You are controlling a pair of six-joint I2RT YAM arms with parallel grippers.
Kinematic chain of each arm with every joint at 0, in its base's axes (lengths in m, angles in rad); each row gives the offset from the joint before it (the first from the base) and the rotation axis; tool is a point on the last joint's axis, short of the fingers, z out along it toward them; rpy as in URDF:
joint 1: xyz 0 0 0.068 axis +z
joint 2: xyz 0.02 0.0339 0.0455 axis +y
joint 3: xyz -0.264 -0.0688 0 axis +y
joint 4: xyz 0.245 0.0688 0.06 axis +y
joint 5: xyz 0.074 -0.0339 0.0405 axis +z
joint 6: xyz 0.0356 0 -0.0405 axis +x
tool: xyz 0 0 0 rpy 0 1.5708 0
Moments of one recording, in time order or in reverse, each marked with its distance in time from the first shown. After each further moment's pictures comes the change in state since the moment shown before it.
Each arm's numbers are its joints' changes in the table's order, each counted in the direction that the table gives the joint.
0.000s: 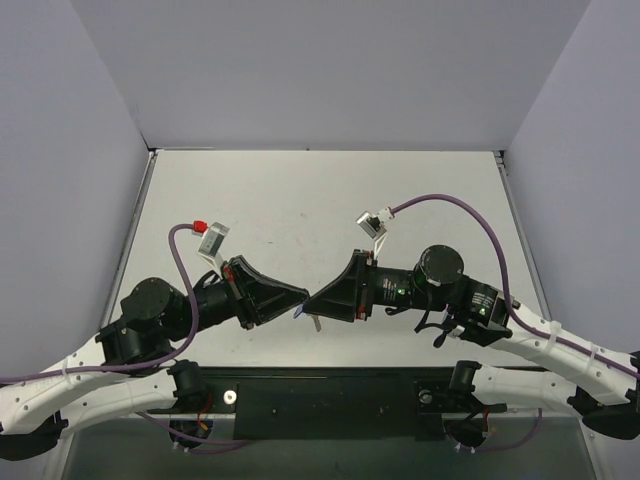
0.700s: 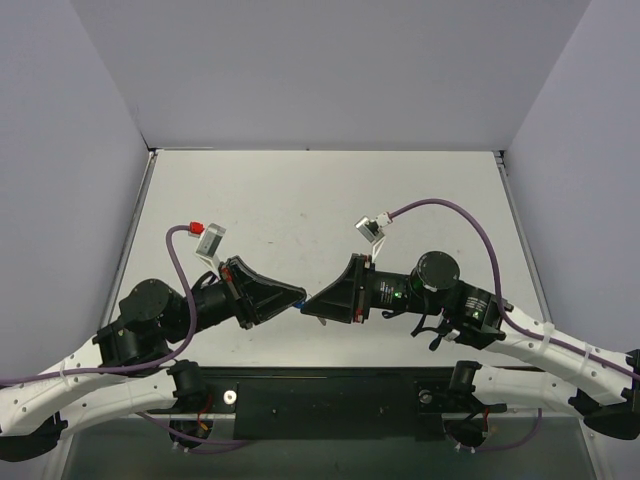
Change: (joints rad) left arm 0.000 -0.014 0.000 0.033 0.035 0.016; right arm 0.007 -0.006 0.078 -0.081 -0.018 0.044
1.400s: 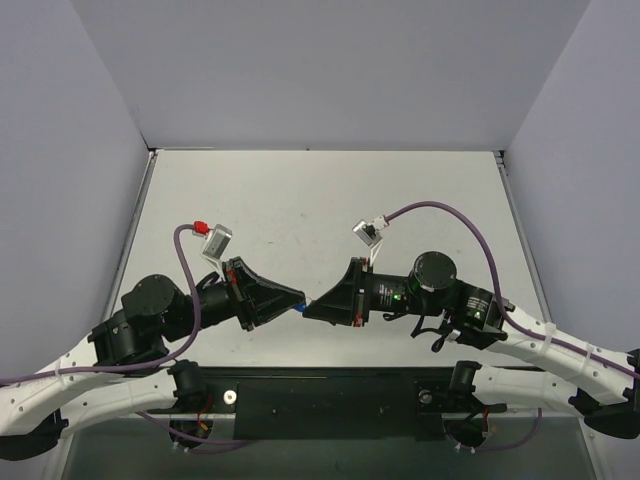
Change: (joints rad) left arm 0.000 0.009 -0.035 0.110 0.001 0.069; right arm 0.006 0.000 -0.006 0.054 0.000 -0.019
